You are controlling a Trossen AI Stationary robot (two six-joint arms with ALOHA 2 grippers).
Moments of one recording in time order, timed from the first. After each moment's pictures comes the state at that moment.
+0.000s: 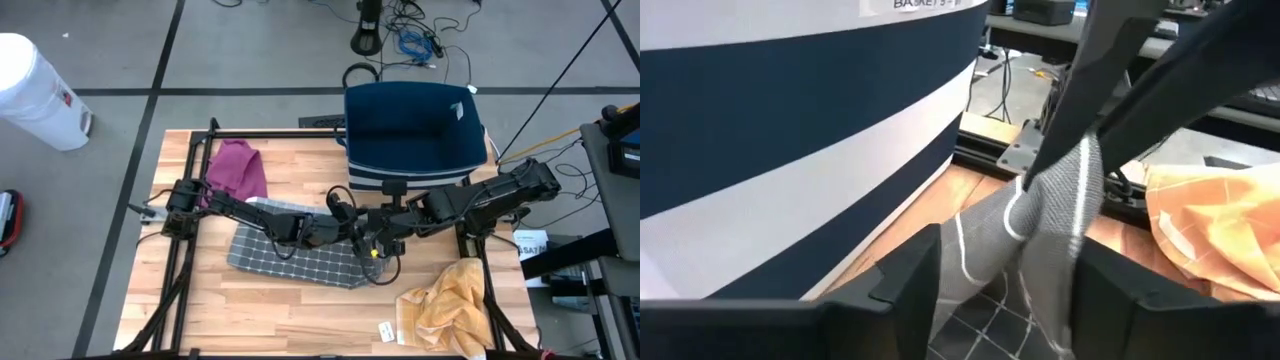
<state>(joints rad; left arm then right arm) -0.17 1.99 1.33 0.43 -0.54 -0.24 0.29 1.45 1.31 -1.16 0.44 0.18</state>
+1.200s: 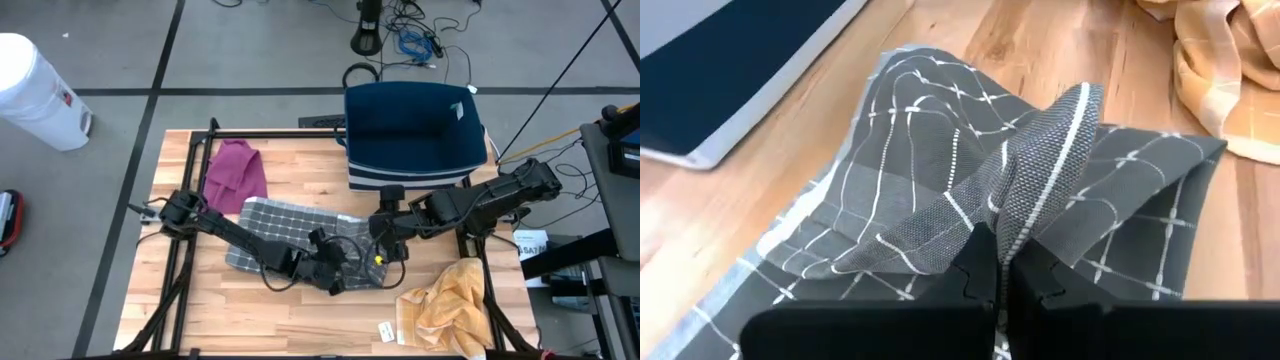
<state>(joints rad) -0.38 1.99 1.33 -0.06 -0.59 -0.41 0.31 1.44 1.29 -1.10 0.36 0.13</state>
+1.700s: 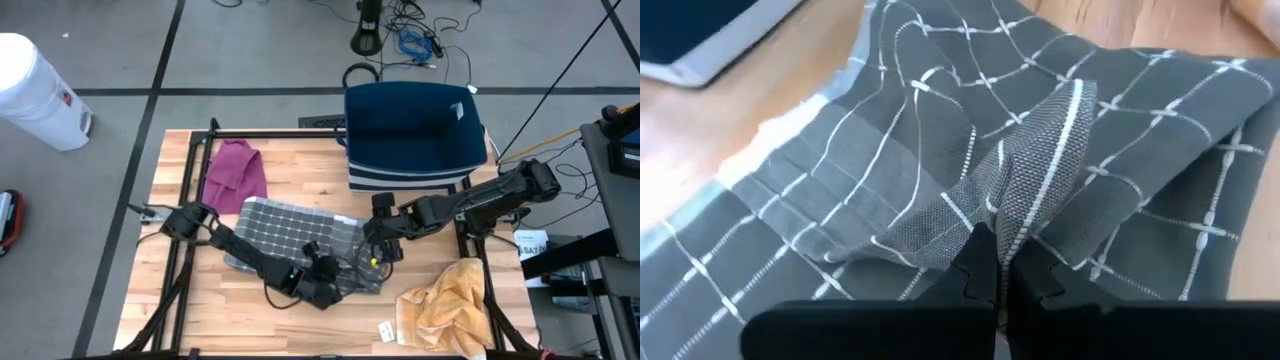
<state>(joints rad) -0.45 2.12 1.33 -0.08 -0.71 -0.56 0.24 1.44 0.98 -0.80 0.28 -0.01</state>
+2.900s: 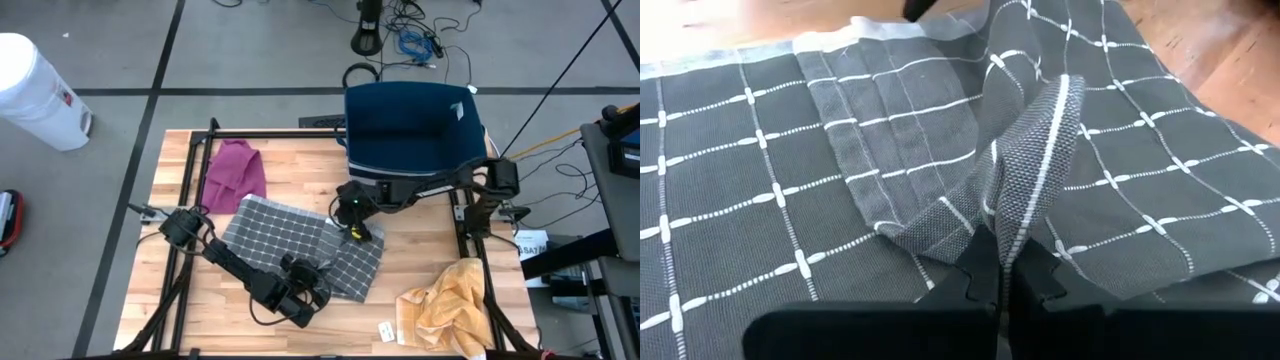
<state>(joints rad) -0.57 2.12 1.20 -0.12 -0.91 -1.15 -0.12 1.74 0.84 -0.05 -0.20 -0.41</state>
